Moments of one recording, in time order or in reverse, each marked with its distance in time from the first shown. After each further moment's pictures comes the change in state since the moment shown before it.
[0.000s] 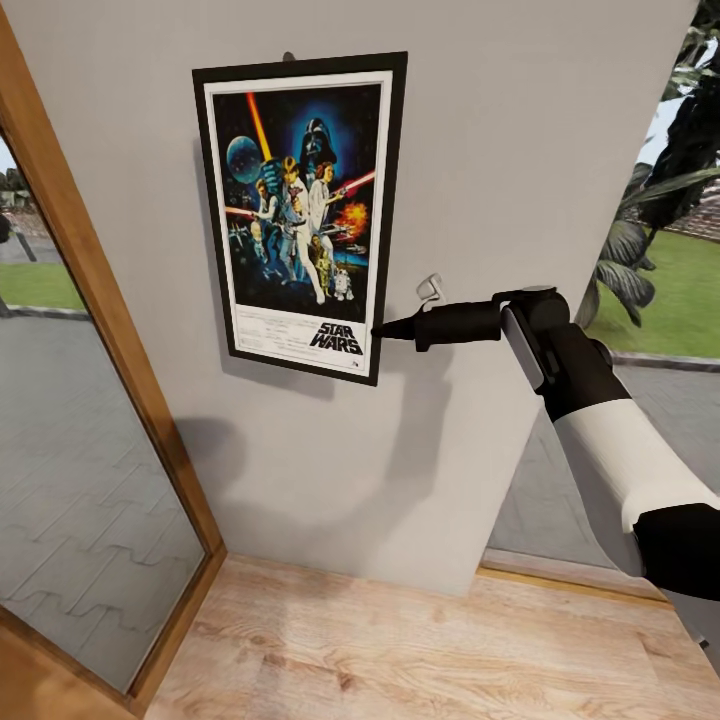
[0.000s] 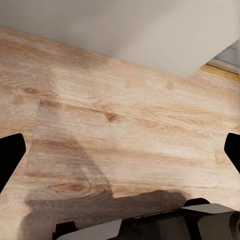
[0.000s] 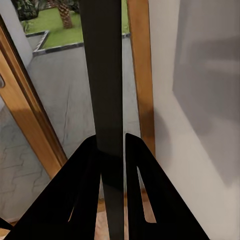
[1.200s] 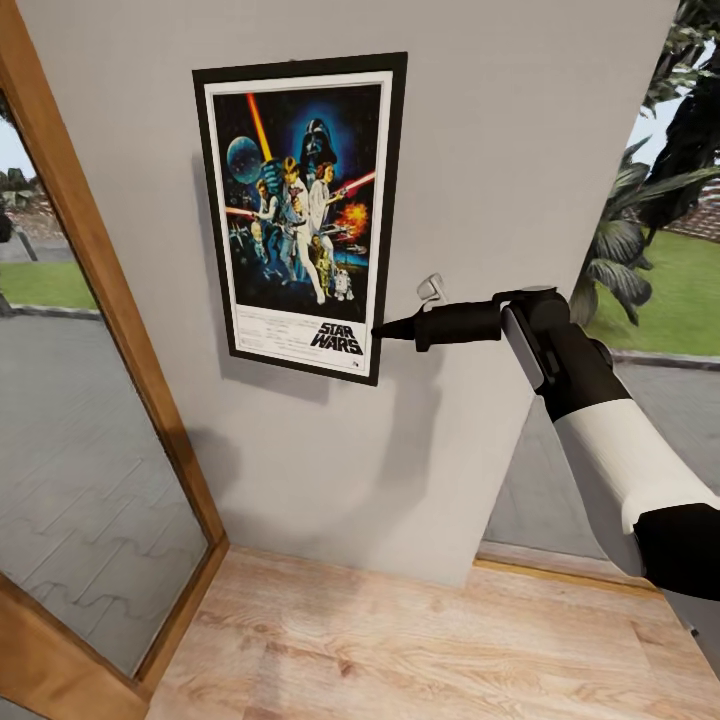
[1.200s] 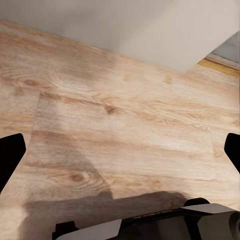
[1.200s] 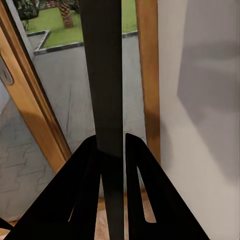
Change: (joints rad) left arm 0.000 0.000 0.000 0.000 0.000 0.001 0.000; right arm 0.000 -0.001 0.000 0.000 0.001 0.000 0.000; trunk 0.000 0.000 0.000
